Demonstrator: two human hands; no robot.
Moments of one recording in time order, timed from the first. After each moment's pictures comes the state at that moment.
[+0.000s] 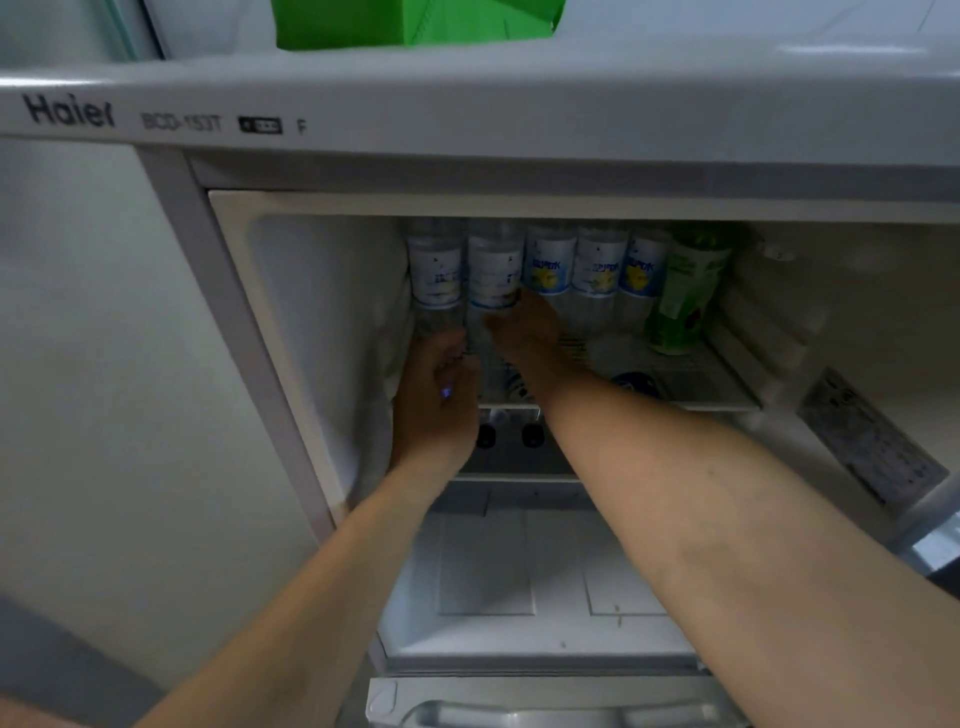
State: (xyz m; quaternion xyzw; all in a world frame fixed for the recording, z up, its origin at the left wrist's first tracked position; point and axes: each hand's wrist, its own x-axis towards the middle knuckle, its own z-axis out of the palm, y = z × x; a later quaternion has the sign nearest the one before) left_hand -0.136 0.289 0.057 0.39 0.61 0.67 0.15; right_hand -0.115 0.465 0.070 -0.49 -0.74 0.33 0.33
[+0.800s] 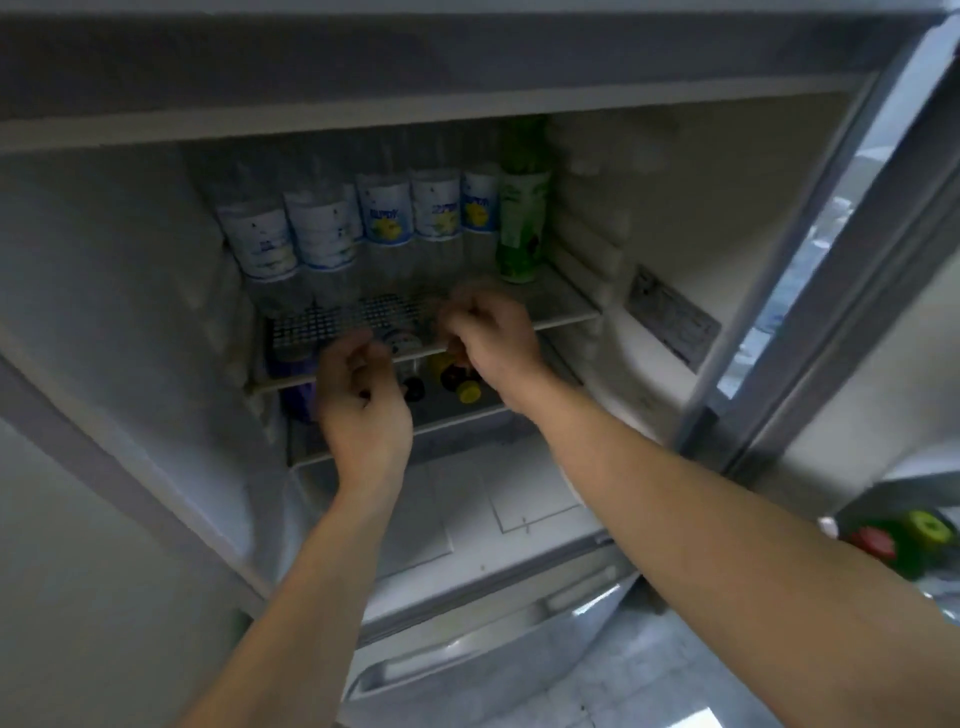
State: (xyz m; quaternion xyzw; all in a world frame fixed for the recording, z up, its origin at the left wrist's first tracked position) left_hand -0.074 0.288 0.033 0.33 0.57 0.73 0.17; right_hand 0.027 0.372 0.065 -0.44 -0.64 0.44 0.46
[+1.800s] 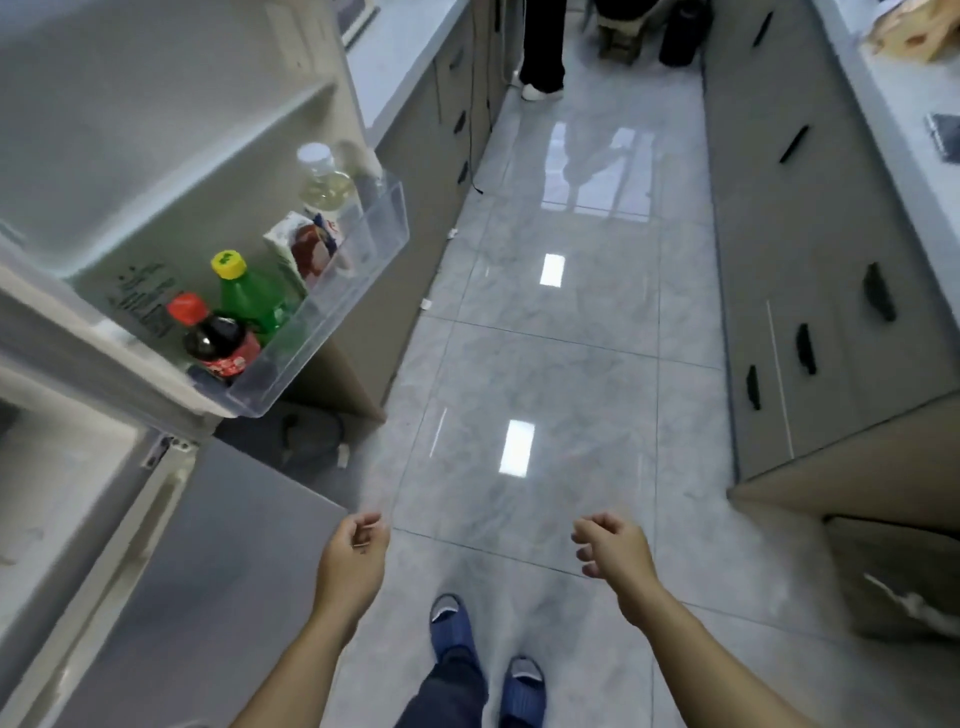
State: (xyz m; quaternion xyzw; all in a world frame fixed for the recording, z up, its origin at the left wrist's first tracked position) left_hand 0.257 0.052 -0.230 0.62 0.58 0.11 0.53; right_hand 0.479 -0.166 -0.236 -0.77 0.07 0.40 0.49
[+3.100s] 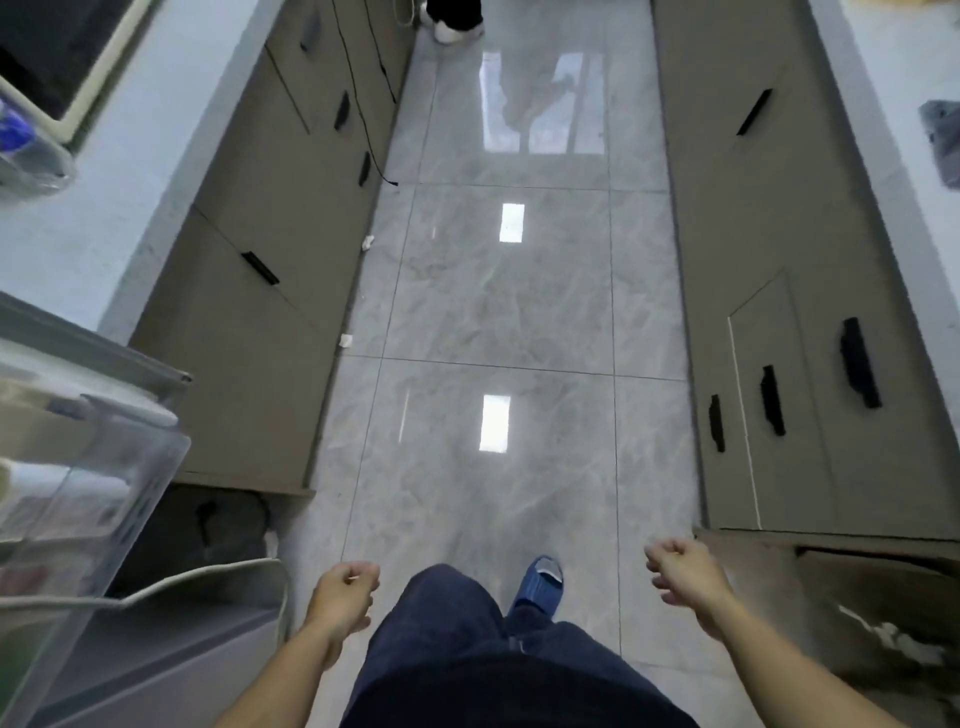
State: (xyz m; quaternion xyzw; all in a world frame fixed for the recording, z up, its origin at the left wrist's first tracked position) left_hand 0.588 0.140 -0.276 0.54 0.65 -0.13 0.52; right_hand 0.842 -0.188 -0.280 -0.82 0.18 0.43 0.34
